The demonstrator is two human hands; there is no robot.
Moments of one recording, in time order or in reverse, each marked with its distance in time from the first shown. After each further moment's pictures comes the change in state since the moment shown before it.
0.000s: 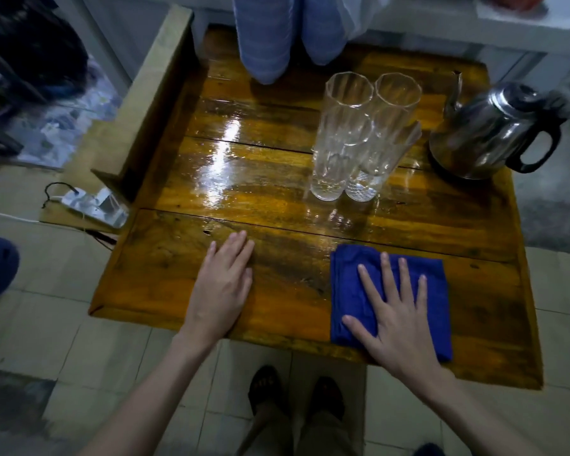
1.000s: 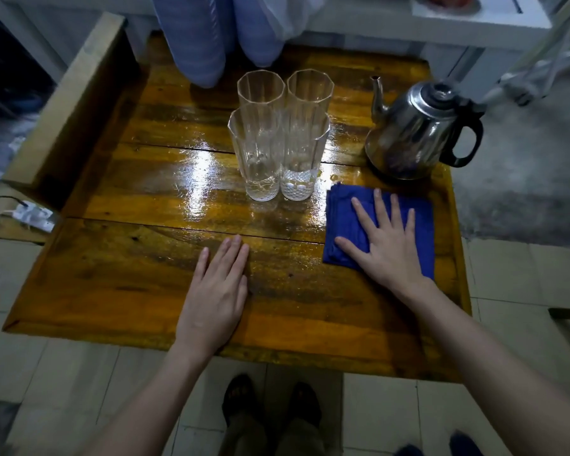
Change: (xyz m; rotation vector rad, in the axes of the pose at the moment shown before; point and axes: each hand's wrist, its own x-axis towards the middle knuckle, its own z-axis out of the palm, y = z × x) left_hand 0.013 0.090 0.044 0.133 -0.048 0.051; right_hand 0.098 0.124 -0.026 0.031 0.063 0.095
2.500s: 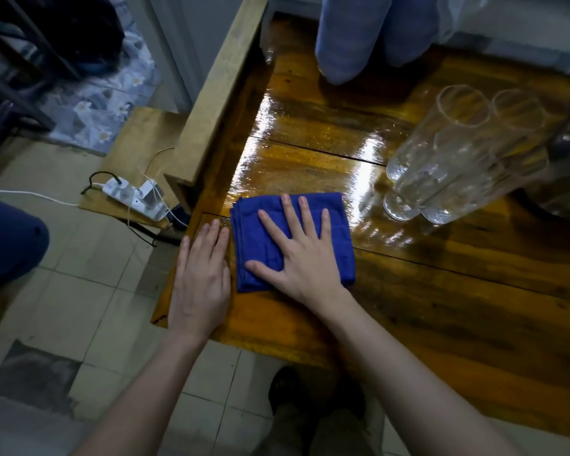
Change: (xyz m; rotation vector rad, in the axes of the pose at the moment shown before) left_hand -0.027 -0.208 -0.050 -0.031 0.076 -0.273; right_hand 0.035 -0.342 0.048 0.032 -0.091 -0.357
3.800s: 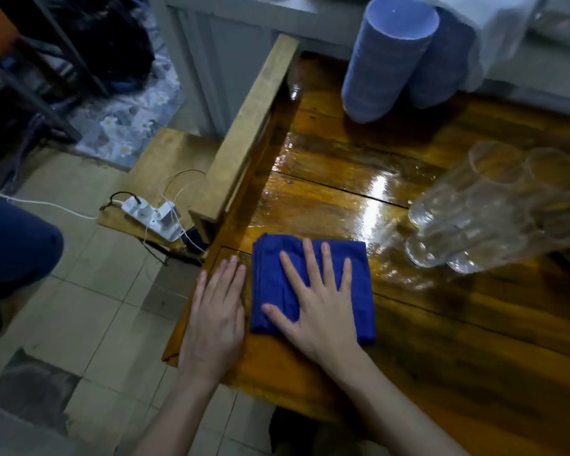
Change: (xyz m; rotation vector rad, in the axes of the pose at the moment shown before) left_hand 0.001 -0.006 -0.002 -0.090 -0.040 -0.013; right_hand -0.012 -0.011 -0.002 0.020 -0.001 0.047
